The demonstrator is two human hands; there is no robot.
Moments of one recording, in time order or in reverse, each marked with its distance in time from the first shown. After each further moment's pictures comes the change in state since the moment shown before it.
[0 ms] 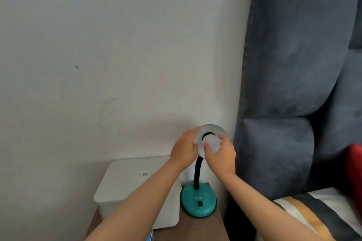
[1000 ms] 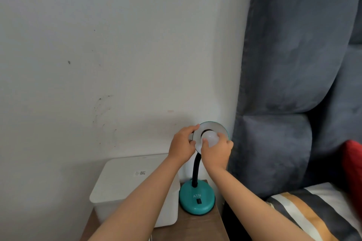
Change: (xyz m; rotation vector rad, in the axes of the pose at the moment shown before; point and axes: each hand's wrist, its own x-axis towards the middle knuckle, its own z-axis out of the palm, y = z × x) left_hand 0.008 -0.007 0.000 -0.181 0.063 -0.078; right_hand 0.003 -0.012 0.020 0.036 0.116 0.182
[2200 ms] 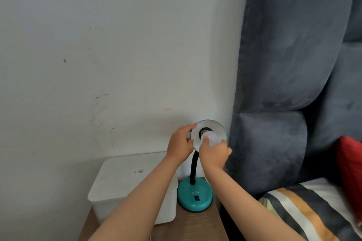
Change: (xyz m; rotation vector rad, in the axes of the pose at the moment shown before) left_hand -0.004 -0.001 0.002 -0.003 0.018 0.005; right_hand -0.011 -0.008 -0.002 0.101 0.059 0.241
